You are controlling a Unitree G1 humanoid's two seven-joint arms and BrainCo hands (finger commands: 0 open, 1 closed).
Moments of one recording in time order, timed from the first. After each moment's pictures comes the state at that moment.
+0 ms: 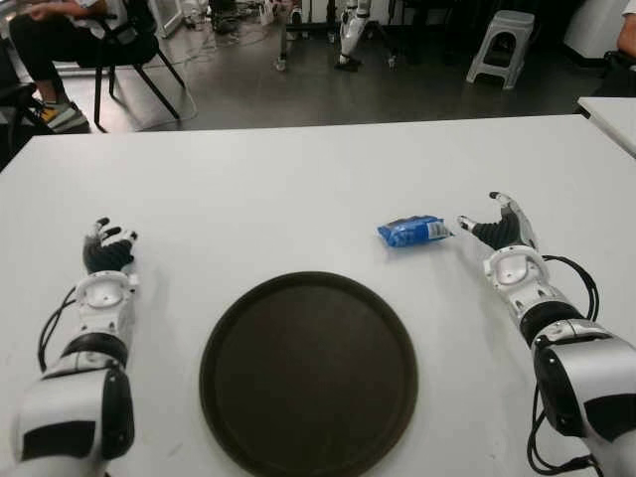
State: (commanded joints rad) left arm -0.63 0.35 0.24 1.33 0.03 -0.21 0.24; right arm -0.78 -0.26 0.06 1.37 -0.37 -0.16 -0.37
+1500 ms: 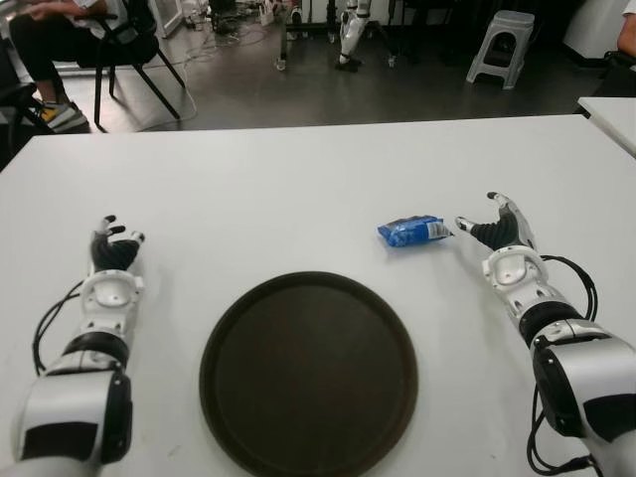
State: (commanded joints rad) left arm -0.64 0.35 0.04 1.33 0.24 -0.21 0.38; right arm -0.78 -0.25 0.07 1.37 -0.38 -0.16 -0.38
